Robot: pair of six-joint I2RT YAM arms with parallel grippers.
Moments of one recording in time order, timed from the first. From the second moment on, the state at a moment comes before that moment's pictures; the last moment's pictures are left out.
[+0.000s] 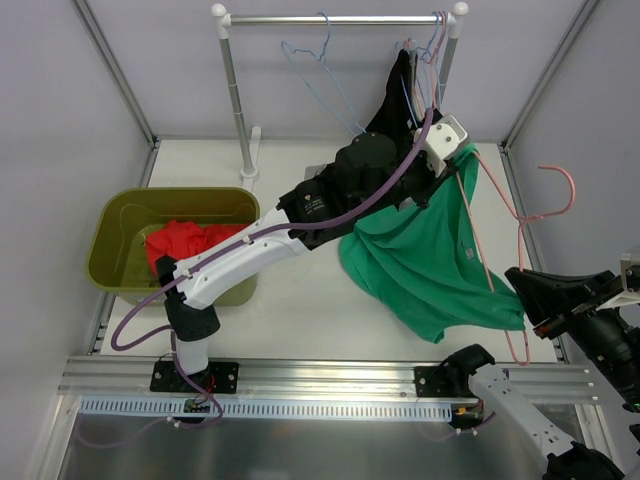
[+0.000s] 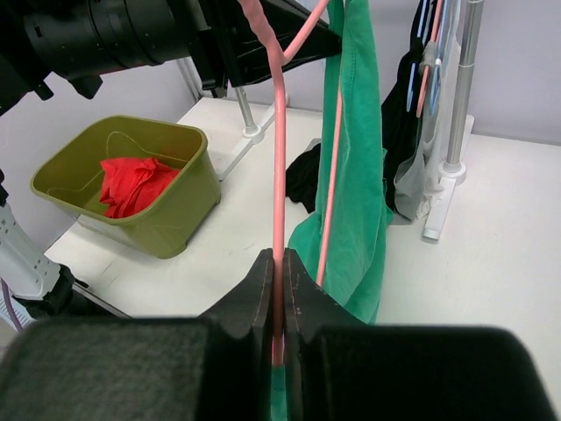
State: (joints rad) left arm -1.15 1.86 2.21 -0.34 -0.08 0.11; right arm 0.44 0.54 1.71 -1.18 -0.06 0.19
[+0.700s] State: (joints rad) left arm -1.04 1.72 2.04 -0.30 -0.63 -0.06; right arm 0.50 0.50 1.67 -1.23 -0.31 0.10
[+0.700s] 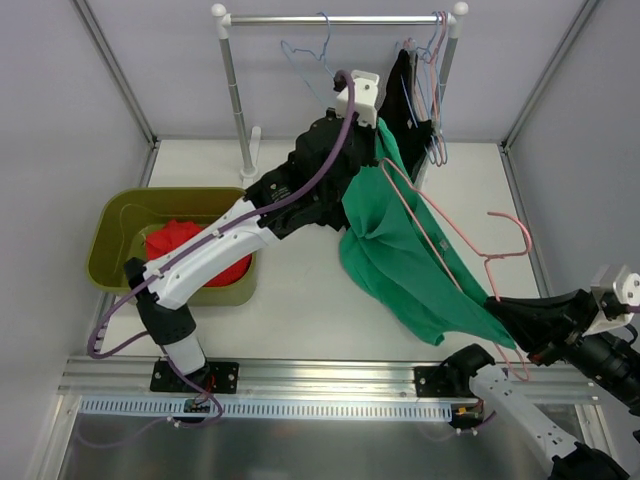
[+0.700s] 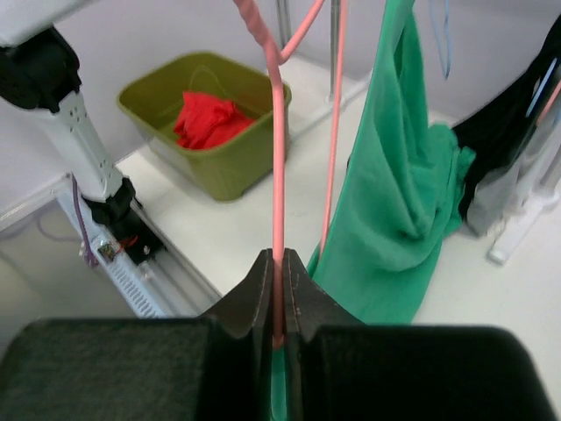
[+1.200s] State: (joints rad) left arm -1.06 1.20 1.23 -0.05 0.09 -0.30; right arm 0.50 0.34 0.91 -0.12 -0.27 0.21
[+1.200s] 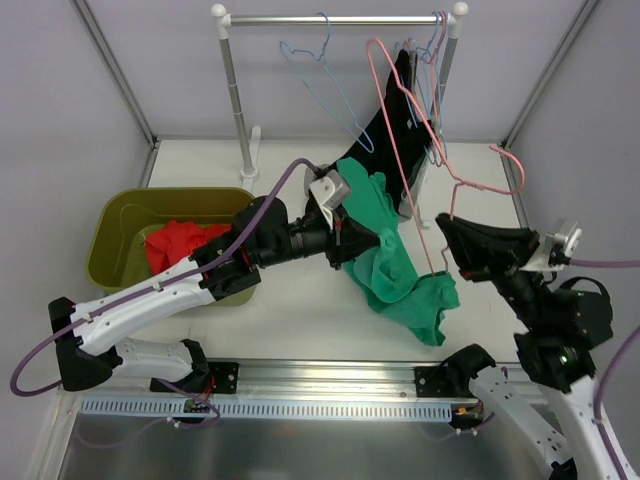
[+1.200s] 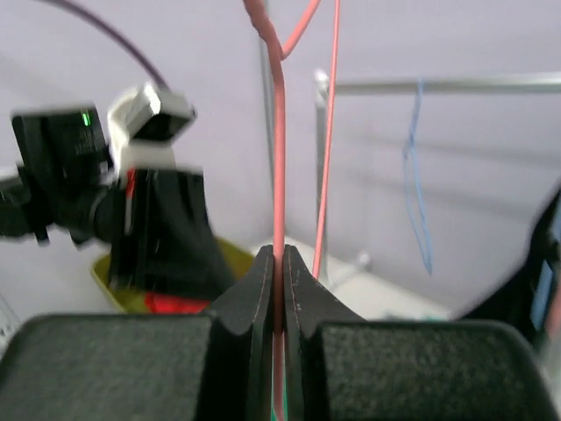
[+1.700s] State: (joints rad) left arm -1.11 1.31 1.00 -0.06 0.15 -0.37; right arm 0.50 0.72 1.35 0.11 -0.16 0.22
